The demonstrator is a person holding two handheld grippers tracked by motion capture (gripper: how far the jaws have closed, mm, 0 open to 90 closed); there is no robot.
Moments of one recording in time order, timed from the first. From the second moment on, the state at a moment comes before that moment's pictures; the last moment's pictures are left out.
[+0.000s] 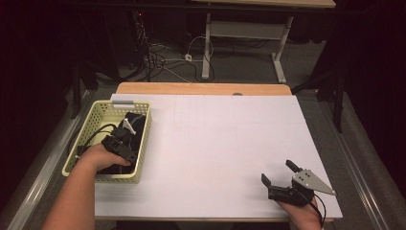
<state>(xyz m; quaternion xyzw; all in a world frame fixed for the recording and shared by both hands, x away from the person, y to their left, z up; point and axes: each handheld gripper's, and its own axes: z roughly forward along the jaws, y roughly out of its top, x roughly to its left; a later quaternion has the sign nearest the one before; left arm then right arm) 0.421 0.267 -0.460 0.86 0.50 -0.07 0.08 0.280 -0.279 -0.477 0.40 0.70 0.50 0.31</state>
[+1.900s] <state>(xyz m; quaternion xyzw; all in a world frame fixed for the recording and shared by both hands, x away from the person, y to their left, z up) 0.403 0.279 -0.389 0.87 0.49 -0.05 0.06 0.278 -0.279 -0.473 0.40 0.70 0.50 0.32</state>
